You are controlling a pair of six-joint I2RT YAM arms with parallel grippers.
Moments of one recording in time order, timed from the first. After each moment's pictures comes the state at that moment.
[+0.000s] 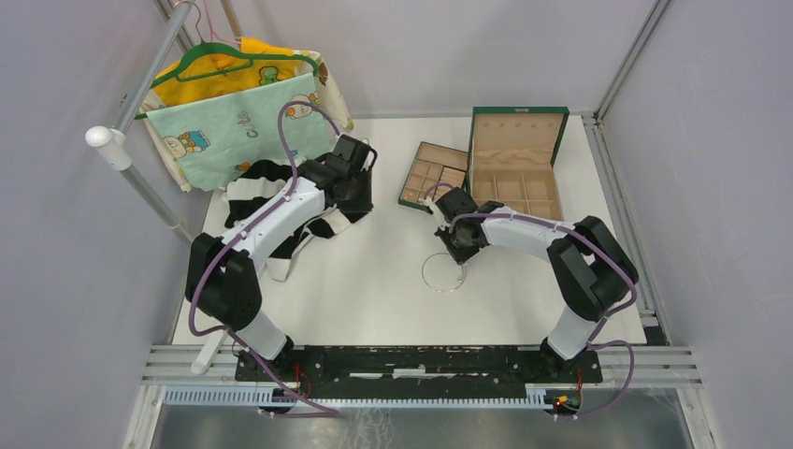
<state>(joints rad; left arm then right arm) -0.51 1.61 1.35 -0.72 -0.11 -0.43 0.64 1.74 1.04 -0.52 0.02 -0.03</state>
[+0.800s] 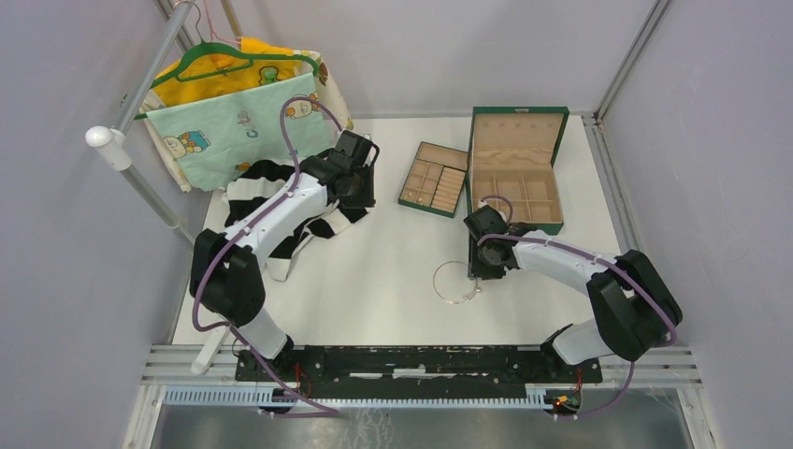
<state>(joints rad) -0.51 1.65 1.39 -0.72 -0.10 -0.43 0.59 1.45 0.75 -0.53 0.12 0.65</state>
